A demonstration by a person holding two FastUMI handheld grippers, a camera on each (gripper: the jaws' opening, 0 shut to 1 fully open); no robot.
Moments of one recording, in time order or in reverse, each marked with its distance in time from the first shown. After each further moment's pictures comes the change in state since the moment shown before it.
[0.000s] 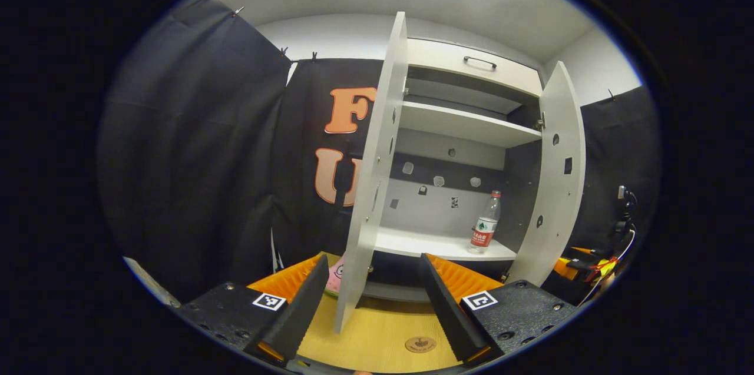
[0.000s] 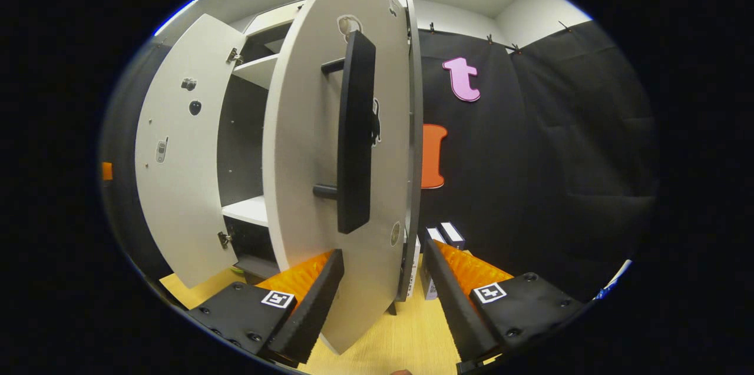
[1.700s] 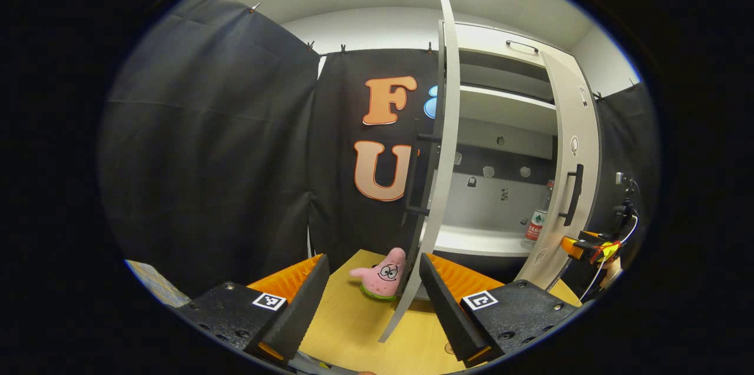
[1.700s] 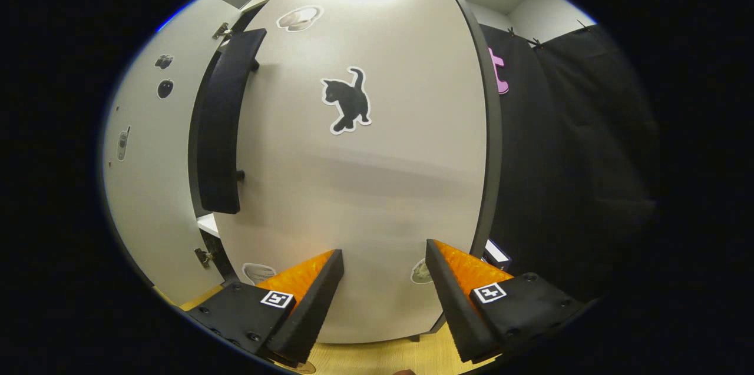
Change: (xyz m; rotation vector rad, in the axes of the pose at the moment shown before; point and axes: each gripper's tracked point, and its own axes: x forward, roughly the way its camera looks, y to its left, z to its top) left arm 0.054 0.073 -0.024 0.033 0.046 0.164; right arm 0.128 0.047 -0.007 -0.028 0.009 0.023
